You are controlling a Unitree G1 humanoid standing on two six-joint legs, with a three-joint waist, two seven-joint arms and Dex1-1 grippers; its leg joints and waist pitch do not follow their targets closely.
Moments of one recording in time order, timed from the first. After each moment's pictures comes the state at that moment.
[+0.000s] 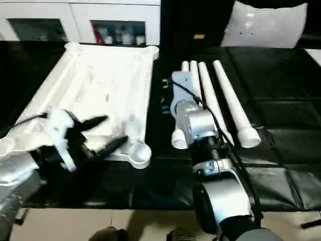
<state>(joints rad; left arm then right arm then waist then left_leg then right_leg) -0.07 0.44 -0.03 -0.51 -0.44 0.61 -0.57 -0.87 -0.03 -0.06 0.63 0.07 0.73 -0.09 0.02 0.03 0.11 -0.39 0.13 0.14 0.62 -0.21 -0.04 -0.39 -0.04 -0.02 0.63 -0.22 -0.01</state>
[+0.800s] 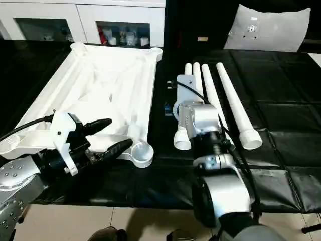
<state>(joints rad) -0.04 0.44 -0.04 -0.57 -0.45 0.63 -0.52 -0.89 -0.01 -0.13 0.53 0.09 0.92 -0.15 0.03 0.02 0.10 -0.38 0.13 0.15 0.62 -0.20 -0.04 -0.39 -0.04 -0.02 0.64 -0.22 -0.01</state>
